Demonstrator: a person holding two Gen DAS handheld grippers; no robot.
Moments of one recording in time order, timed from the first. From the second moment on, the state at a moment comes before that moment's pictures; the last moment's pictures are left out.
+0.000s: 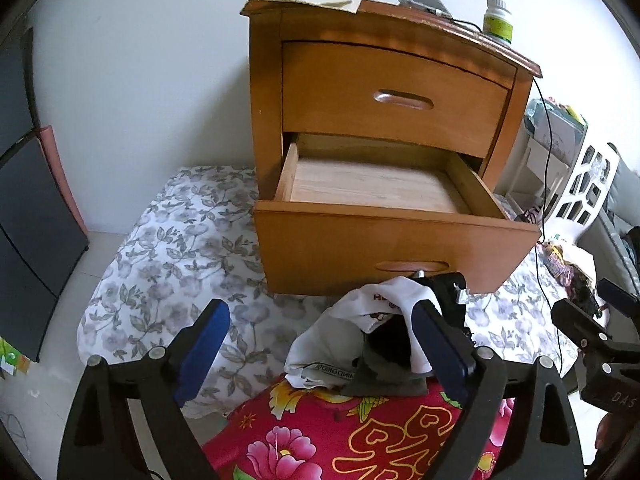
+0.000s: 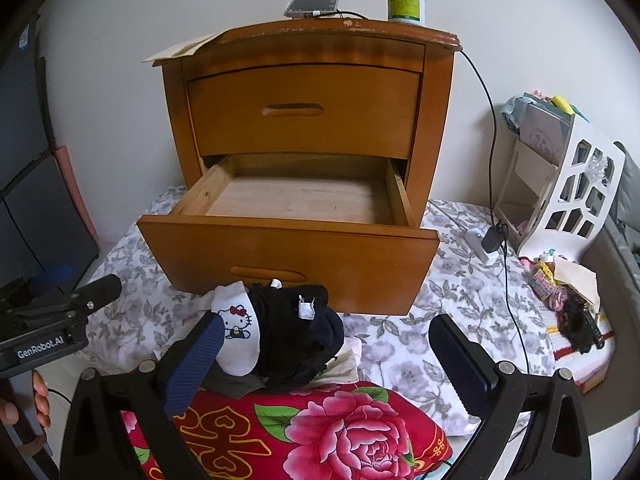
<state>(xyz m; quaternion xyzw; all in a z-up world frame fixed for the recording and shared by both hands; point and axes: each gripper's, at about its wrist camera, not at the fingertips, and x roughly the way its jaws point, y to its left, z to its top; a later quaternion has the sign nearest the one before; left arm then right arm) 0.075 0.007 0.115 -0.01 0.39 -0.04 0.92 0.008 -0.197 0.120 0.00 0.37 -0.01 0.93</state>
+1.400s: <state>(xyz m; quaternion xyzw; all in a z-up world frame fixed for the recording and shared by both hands) 0.065 -0.011 0.129 0.02 0.36 0.00 0.93 0.007 -0.207 0.129 0.03 0.36 -0.02 0.93</state>
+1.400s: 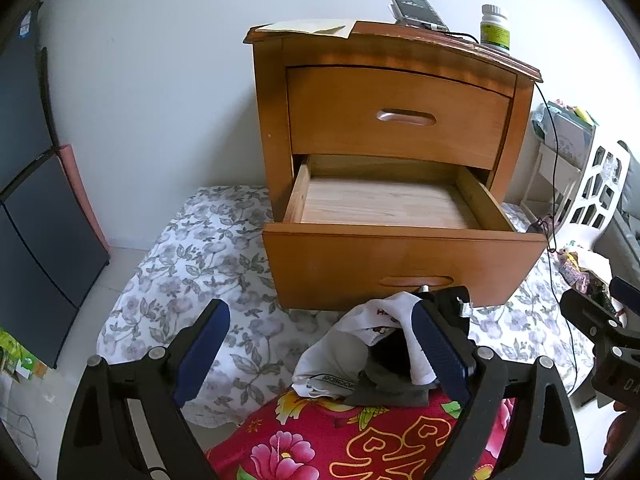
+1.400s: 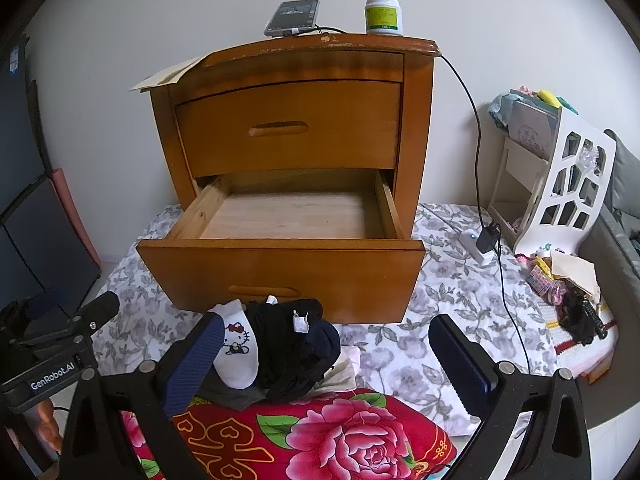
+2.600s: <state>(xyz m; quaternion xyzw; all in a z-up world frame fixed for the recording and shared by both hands) 0.062 -0.014 0.129 0.03 0.34 0.02 0.94 0.007 -0.207 0.121 0.03 0.37 -0.02 0.93</state>
